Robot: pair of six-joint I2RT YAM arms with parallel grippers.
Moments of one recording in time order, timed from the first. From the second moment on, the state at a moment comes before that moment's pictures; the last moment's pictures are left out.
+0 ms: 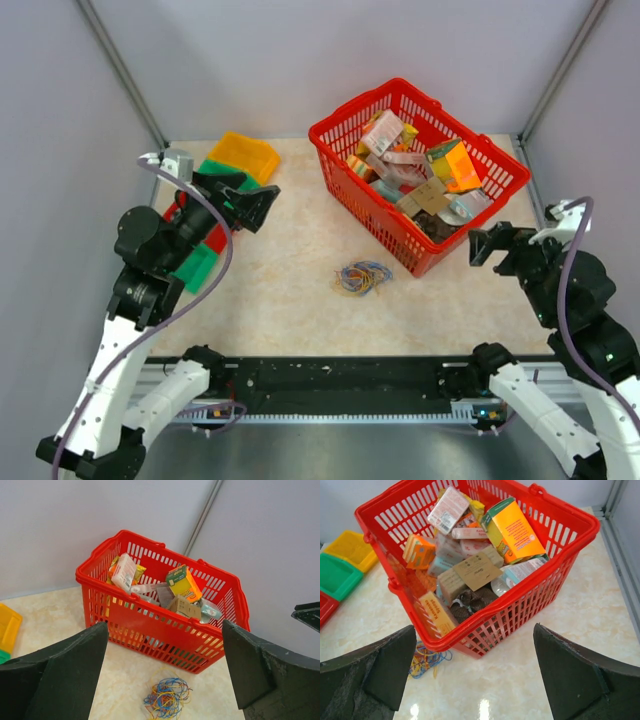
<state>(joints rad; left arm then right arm) -0.34 0.77 1.09 -0.13 0.31 -0.40 0.43 0.47 1.07 -0.75 0.35 0.26</state>
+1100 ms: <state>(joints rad) -0.85 1.66 0.89 -0.03 0.15 -0.40 0.49 0.39 0.66 -0.49 -0.55 0.52</state>
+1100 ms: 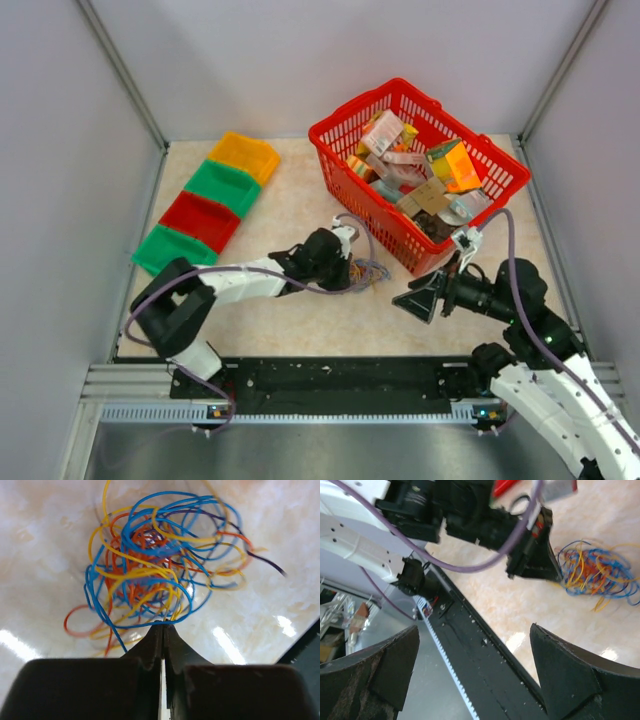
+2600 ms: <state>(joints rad) -0.84 0.81 1.10 -0.17 0.33 -0.50 1.10 1.45 0.57 0.45 0.36 0.72</state>
